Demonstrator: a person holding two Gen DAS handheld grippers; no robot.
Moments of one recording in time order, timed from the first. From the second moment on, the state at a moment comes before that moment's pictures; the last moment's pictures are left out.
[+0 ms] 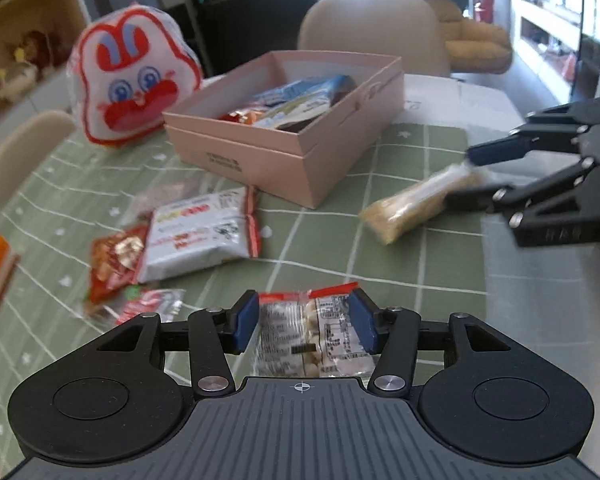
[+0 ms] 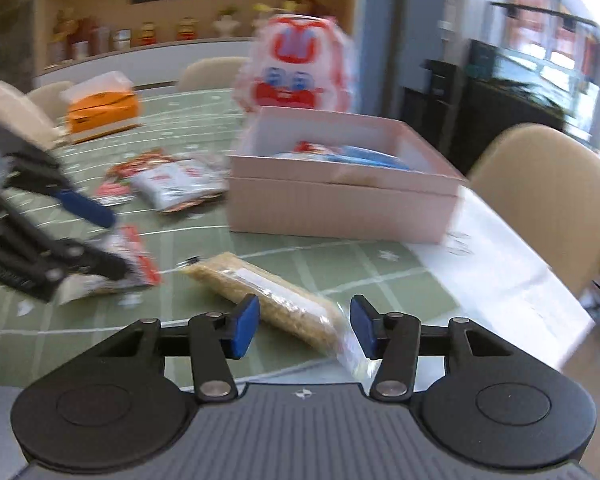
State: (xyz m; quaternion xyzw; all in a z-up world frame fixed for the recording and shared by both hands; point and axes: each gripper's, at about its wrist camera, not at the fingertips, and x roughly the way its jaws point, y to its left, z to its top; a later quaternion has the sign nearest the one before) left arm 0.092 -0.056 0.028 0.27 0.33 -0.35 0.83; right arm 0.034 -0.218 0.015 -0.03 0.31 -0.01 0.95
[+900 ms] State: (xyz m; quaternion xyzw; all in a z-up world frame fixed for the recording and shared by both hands) left arm 0.079 -0.058 0.027 0.22 0.36 -0.34 0.84; right arm 0.032 -0.225 -0.001 0.01 0.34 -0.02 0.94
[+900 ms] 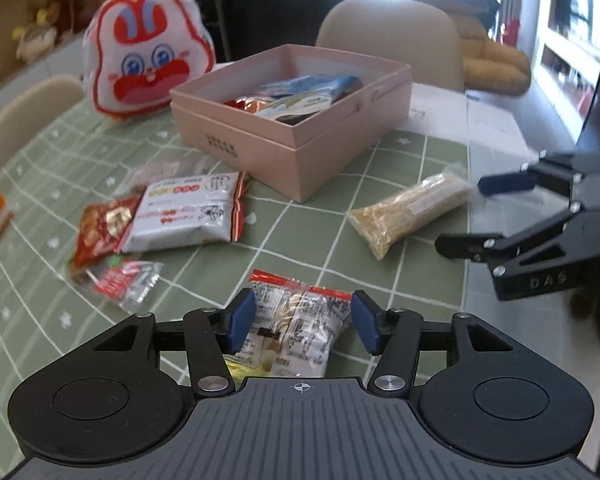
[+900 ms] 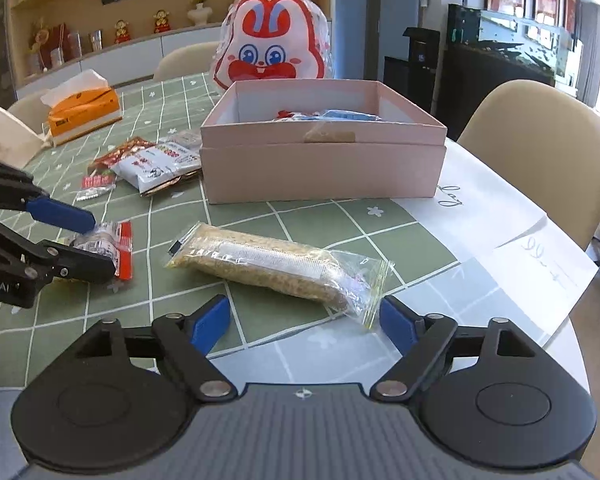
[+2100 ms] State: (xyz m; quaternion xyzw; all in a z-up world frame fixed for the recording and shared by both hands) left arm 0.073 -0.038 0.029 0.23 0.36 -0.42 0.80; right arm 0.072 -0.269 0.019 0.08 0.39 -0.07 0.91
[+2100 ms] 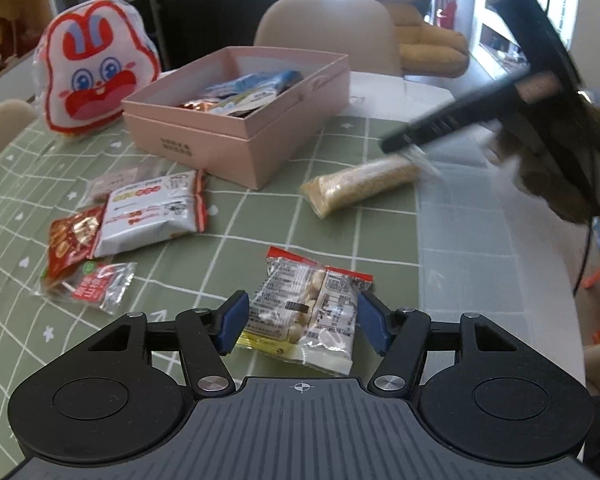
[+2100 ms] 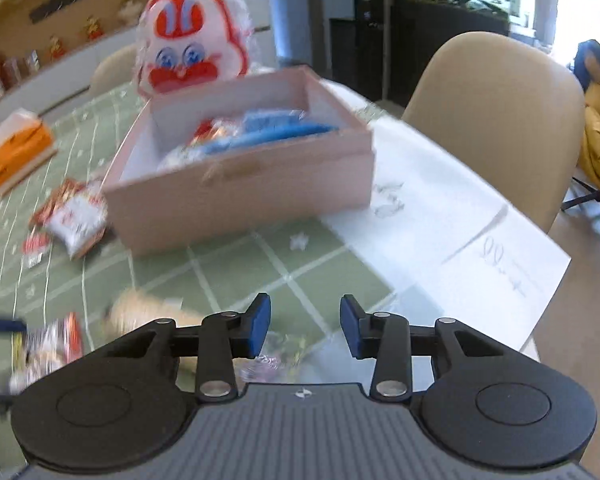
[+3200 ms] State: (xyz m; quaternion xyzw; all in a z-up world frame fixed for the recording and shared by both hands) left arm 0.075 -0.057 0.014 0.14 0.39 -0.41 0.81; right arm 0.054 -0.212 0.014 0.04 0.39 0.03 0.92
